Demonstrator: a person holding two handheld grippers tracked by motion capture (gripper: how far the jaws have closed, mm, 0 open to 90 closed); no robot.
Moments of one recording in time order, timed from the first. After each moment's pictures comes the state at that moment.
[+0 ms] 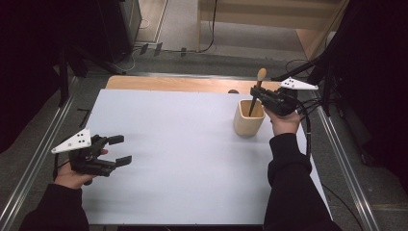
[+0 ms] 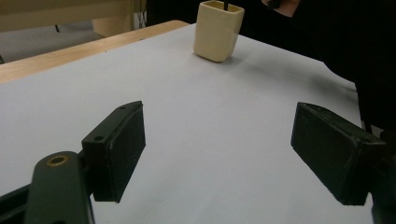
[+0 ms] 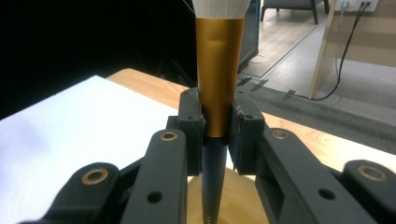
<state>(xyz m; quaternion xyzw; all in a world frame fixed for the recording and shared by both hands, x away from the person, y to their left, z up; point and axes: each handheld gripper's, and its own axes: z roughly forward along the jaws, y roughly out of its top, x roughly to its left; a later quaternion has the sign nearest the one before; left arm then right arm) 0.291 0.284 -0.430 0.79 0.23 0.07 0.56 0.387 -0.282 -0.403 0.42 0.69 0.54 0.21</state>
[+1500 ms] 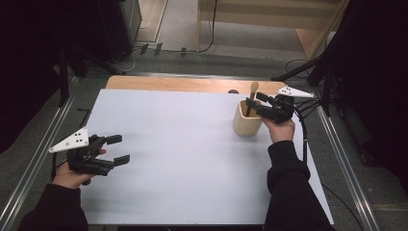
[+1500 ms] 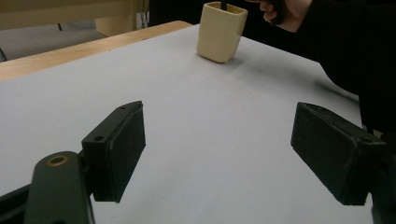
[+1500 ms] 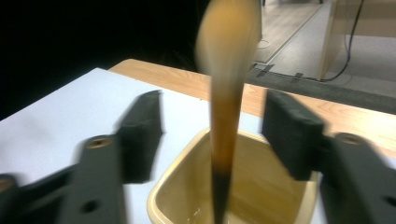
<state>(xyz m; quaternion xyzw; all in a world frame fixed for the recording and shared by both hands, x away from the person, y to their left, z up) 0.291 0.289 -0.430 0.79 0.24 0.07 0.56 0.382 -0.283 -0.429 0.45 0.69 0.54 0.18</state>
